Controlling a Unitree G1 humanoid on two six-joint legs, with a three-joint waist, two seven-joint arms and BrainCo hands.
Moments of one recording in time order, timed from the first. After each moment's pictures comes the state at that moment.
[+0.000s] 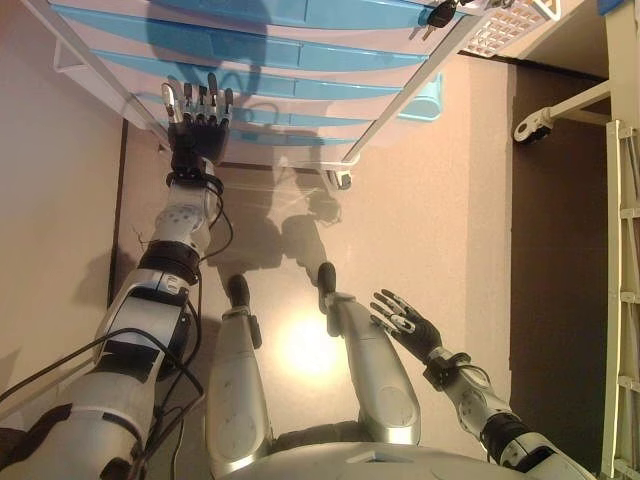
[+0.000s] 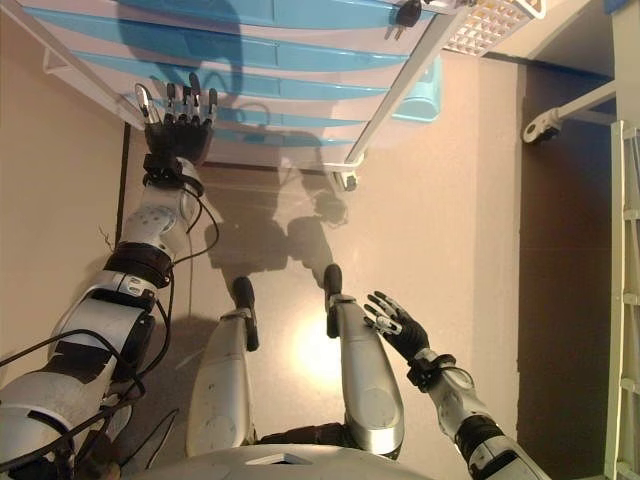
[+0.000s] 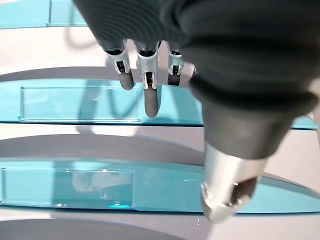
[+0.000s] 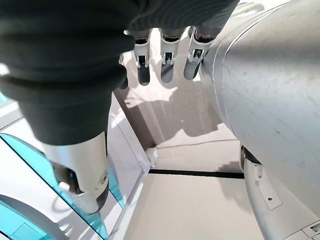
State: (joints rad) left arm -0.89 0.45 -0.18 0.81 -1.96 -0.10 -0.31; right arm -0.12 -0.34 0.44 0.85 1.00 -0.22 0.59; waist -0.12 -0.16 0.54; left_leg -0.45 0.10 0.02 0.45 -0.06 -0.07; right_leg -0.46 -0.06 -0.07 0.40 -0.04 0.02
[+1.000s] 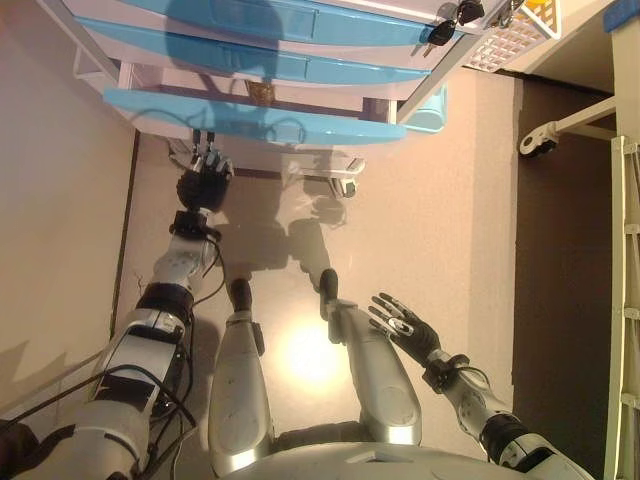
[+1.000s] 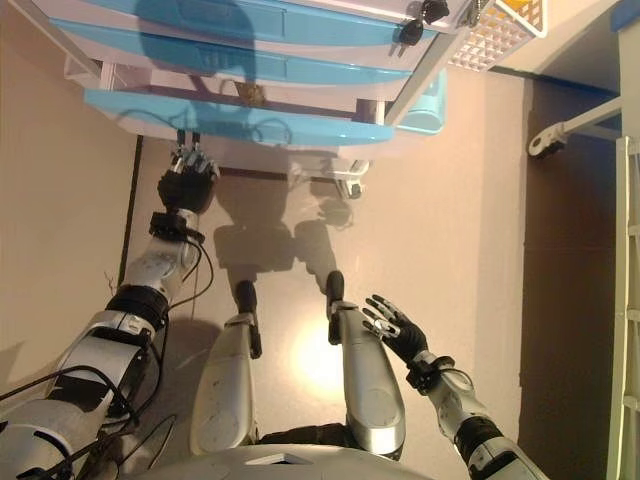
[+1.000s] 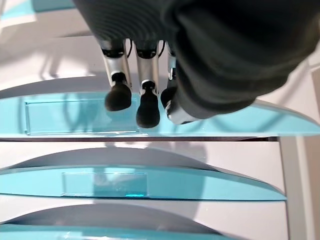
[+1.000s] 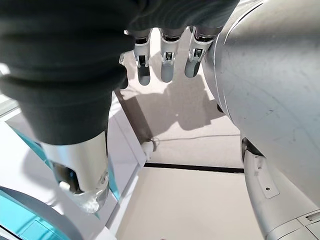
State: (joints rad) left arm -0.64 0.44 -0.17 0.84 -1.89 0.00 -0.63; right arm -0.11 -0.33 0.44 0.85 0.96 -0.20 0.59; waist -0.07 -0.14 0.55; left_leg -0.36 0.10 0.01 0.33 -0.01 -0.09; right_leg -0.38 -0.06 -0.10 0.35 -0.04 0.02
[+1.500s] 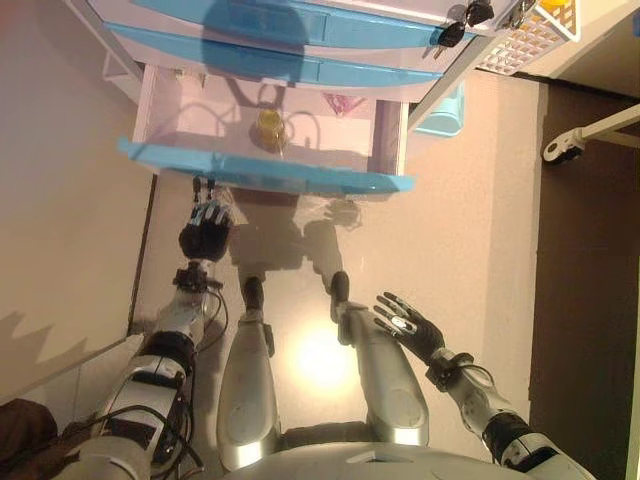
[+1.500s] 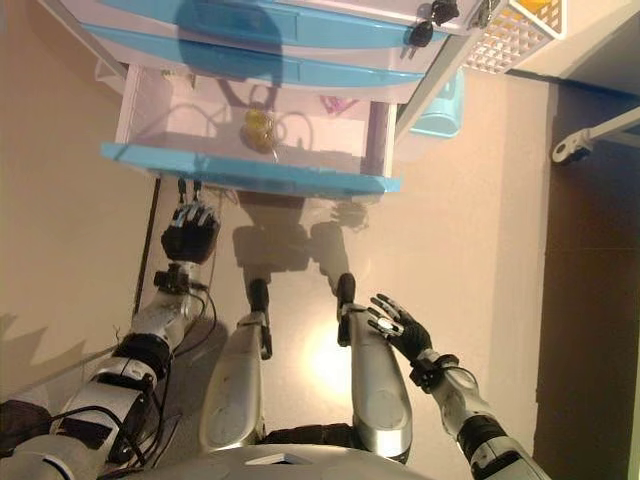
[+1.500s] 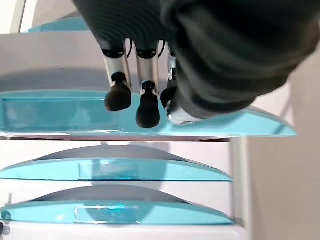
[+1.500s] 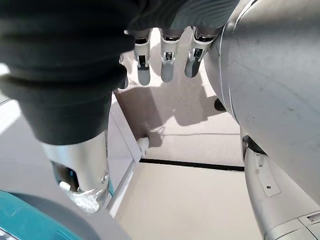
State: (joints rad) left arm -0.39 0.36 -0.11 0.85 -1.88 0.06 -0.87; right arm -0.10 -0.34 0.37 0.85 0.91 -0.17 0.57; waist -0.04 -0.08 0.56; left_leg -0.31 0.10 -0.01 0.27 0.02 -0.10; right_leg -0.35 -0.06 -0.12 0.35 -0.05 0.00
